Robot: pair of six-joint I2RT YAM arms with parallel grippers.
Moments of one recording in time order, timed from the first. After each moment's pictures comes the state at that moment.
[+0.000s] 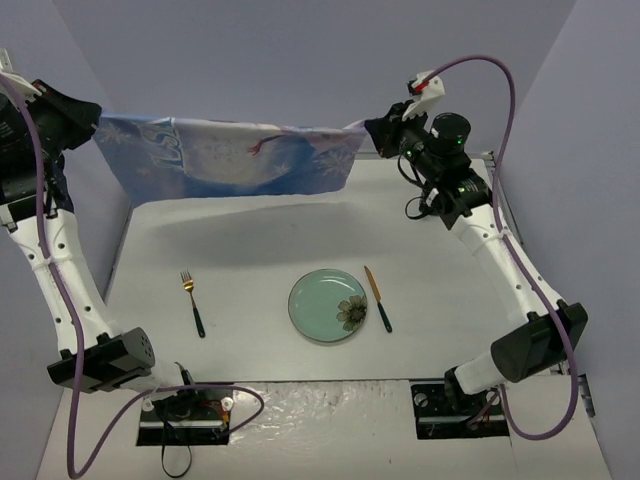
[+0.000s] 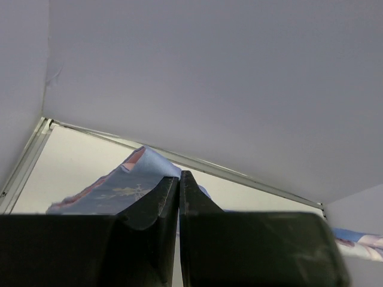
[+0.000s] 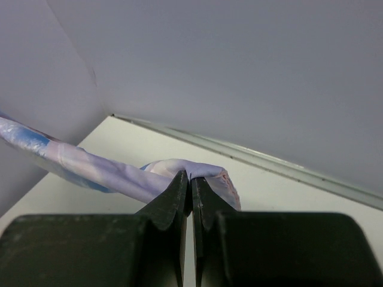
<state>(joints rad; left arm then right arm) 0.43 1.46 1.99 -0.61 0.45 -0.48 0.36 1.49 1.53 -0.02 -0.20 0.18</state>
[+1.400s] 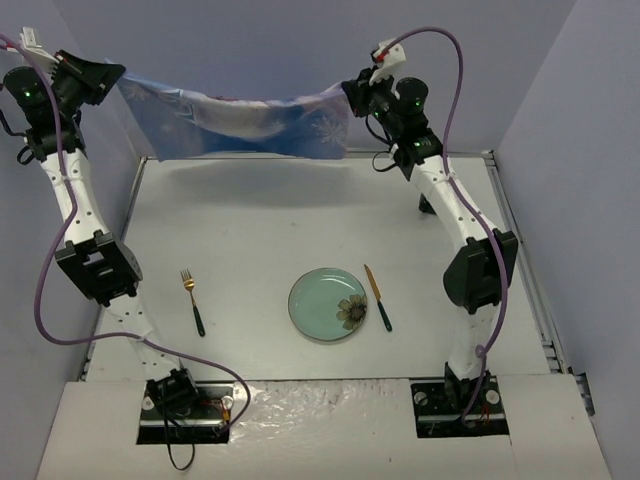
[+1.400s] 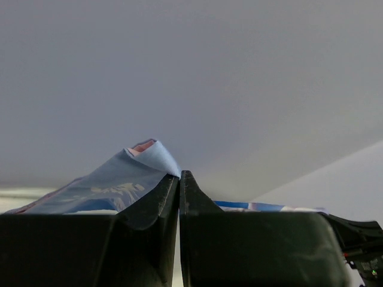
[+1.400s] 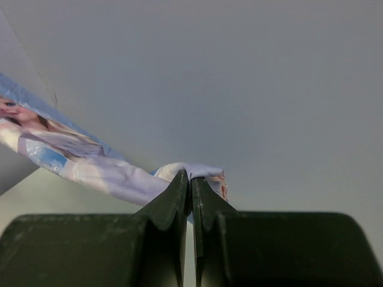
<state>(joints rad) 0.44 2.18 2.48 -0.13 0.79 -0.92 0.34 2.01 2.03 0.11 -0.23 0.07</state>
